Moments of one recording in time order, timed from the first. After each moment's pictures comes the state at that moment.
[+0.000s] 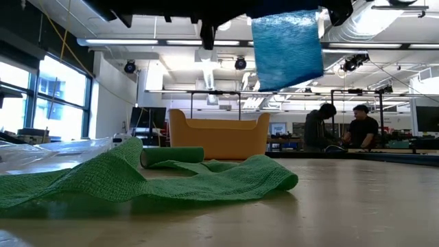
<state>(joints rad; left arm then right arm) -0.11 1.62 0.91 0.67 -0.06 -0.23 0.41 1.01 0.61 0.20 0.38 0.07</state>
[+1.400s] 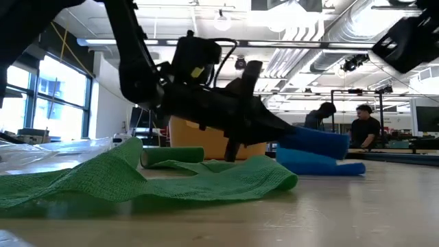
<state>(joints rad) 0.00 2.21 1.01 0.96 0.09 -0.70 0.63 1.15 0.61 -0.18 0.20 0.52</state>
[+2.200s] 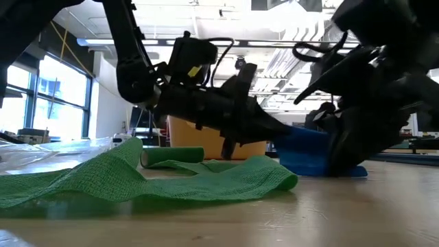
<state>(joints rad) 0.03 2.18 0.98 0.97 0.08 -0.58 0.39 1.66 0.61 0.12 0.13 0.31</state>
